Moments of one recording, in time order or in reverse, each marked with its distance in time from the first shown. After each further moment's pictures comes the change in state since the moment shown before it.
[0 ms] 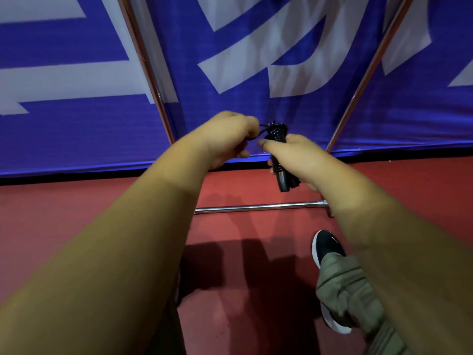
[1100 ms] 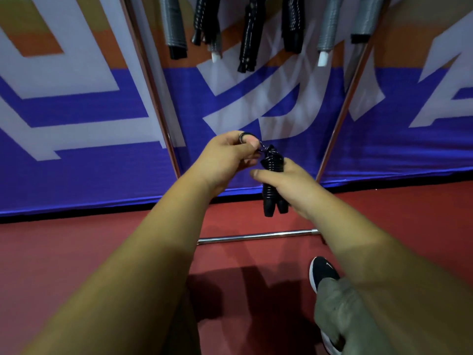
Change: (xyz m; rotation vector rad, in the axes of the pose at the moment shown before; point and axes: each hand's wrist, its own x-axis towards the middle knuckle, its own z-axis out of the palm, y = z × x) left_hand -0.054 0.041 -0.003 -0.311 -0.077 0.337; right_hand -0.047 -0.027 -0.019 0.265 0.023 -0.145
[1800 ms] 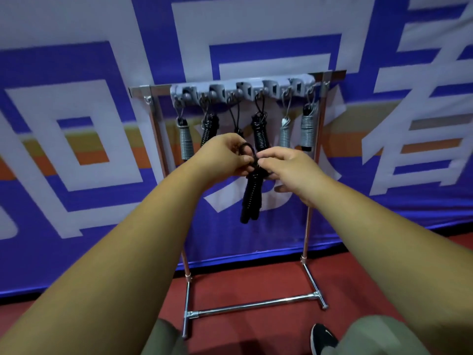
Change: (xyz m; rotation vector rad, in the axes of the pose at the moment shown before) left_hand -0.033 0.220 0.038 0.477 -0.031 0.210; right_hand -0.076 -0.201 -0.086 -0.037 0.091 -0.373
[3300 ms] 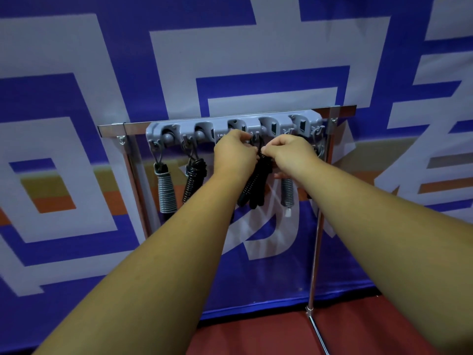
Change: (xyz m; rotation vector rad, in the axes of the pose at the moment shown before) left_hand 0.202 0.015 0.017 0.048 0.470 0.093; right_hand 0.207 -0.032 -0.045 -0.092 0.266 0.017
